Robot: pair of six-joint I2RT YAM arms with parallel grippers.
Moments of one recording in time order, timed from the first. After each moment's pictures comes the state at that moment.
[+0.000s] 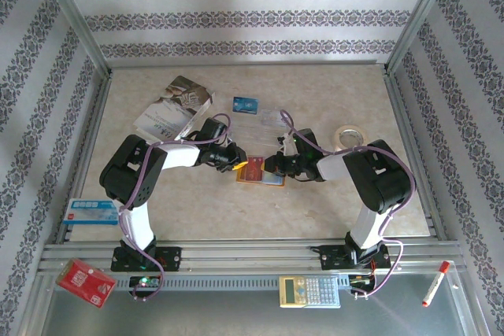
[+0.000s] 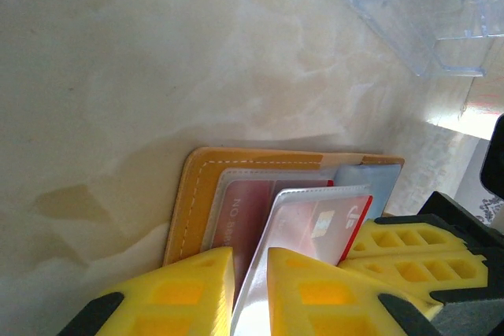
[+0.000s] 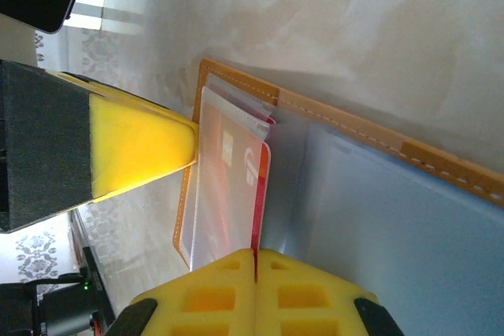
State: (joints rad) left arm -0.46 1.86 0.94 -0.03 0.56 -0.94; right arm 0.42 1.77 0.64 0.33 -0.73 0.73
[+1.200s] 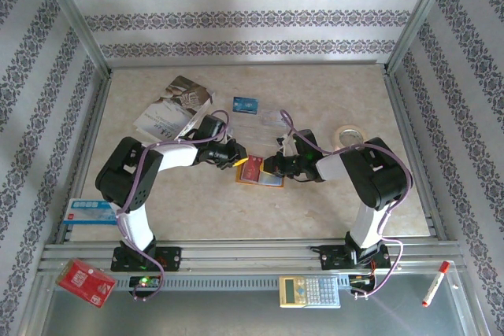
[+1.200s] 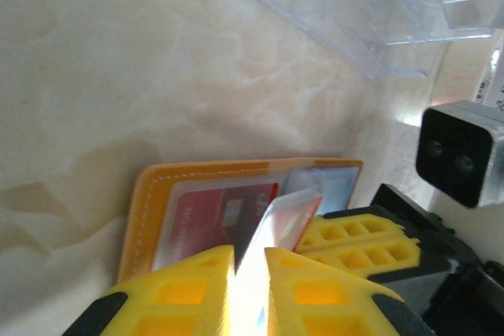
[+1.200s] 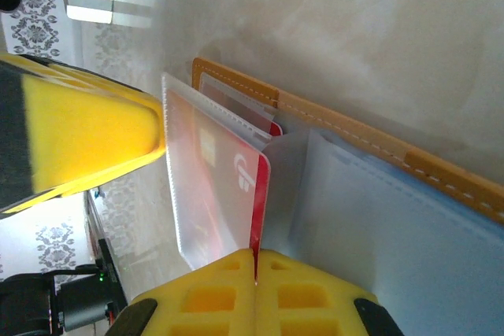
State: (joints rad) left arm -0.46 1.83 0.94 -0.02 0.57 -0.94; right arm 0.42 1.80 0.64 0.38 -0.78 0.76
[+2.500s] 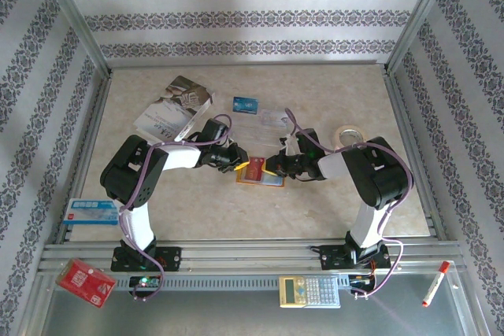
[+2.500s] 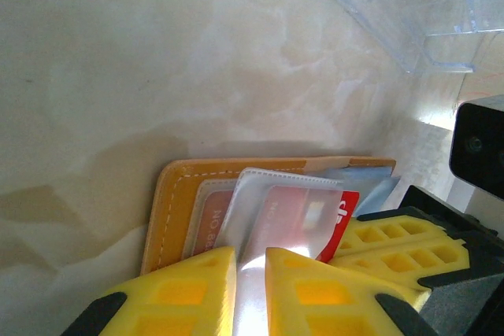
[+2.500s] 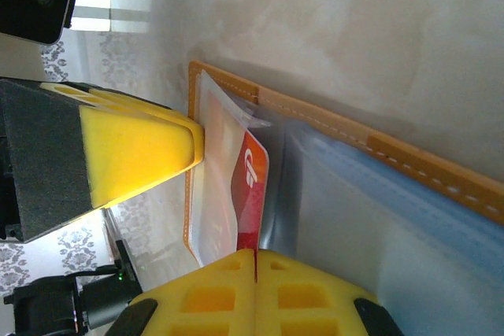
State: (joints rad) left arm -0.48 1.86 0.93 0.01 0.56 -0.96; right arm 0.38 1.80 0.65 0.33 -0.82 0.79
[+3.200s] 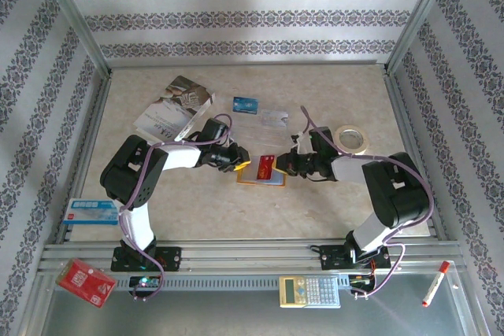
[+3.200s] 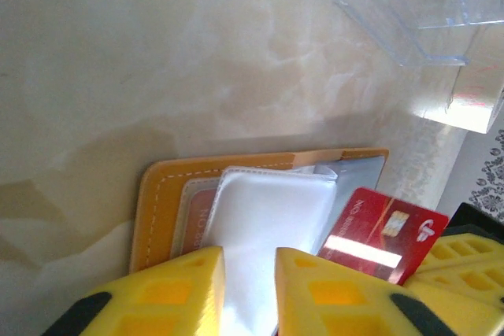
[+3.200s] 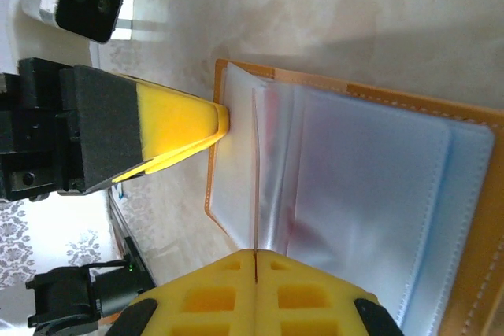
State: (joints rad) left arm -0.48 1.86 0.94 0.01 0.58 -0.96; right arm 0.29 1.60 0.60 0.16 -0.83 0.72
